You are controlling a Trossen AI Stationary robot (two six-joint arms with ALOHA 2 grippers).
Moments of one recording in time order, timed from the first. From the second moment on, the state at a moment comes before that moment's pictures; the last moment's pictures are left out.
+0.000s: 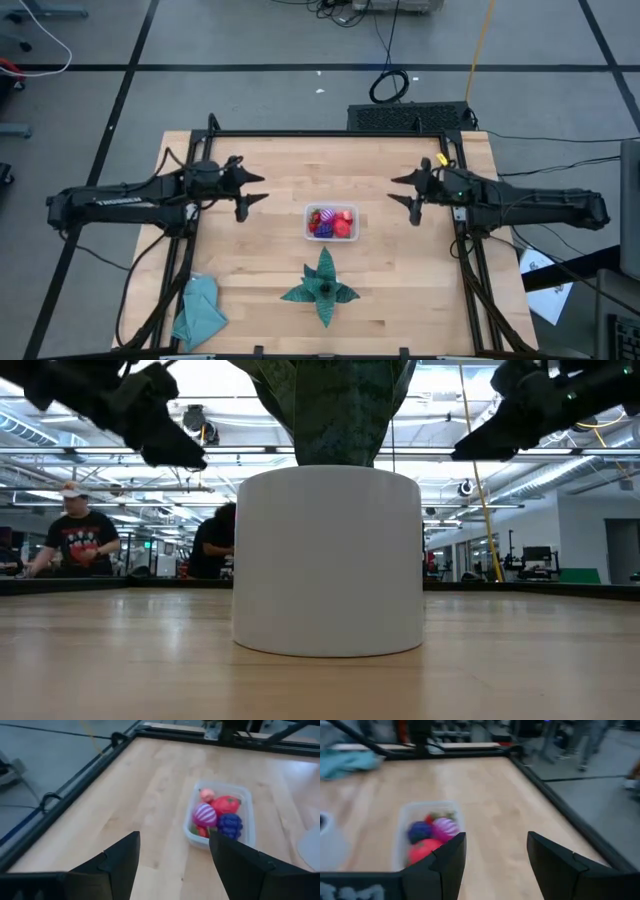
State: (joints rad) left arm 0.23 0.72 0.51 -0.20 -0.02 -0.01; right arm -0.13 0.61 0.43 -0.16 0.16 -0.02
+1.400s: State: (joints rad) left arm 0.33 0.23 0.10 -0.05 0.15 -0.16; right arm -0.13 0.31 0.17 0.07 0.05 0.06
